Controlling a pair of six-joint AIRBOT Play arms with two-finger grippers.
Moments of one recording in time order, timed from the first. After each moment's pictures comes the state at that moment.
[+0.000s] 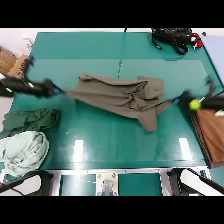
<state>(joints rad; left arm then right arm) 0.22 -1.24 1.18 0.68 -1.31 -1.14 -0.49 -1.10 0.92 -0.70 1.22 1.28</state>
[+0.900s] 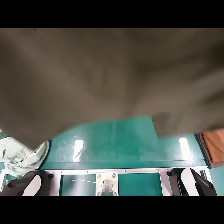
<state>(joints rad) 0.23 -0.84 2.09 0.94 -1.12 -1.24 -0.70 -0.72 1.91 -0.82 1.03 1.52</state>
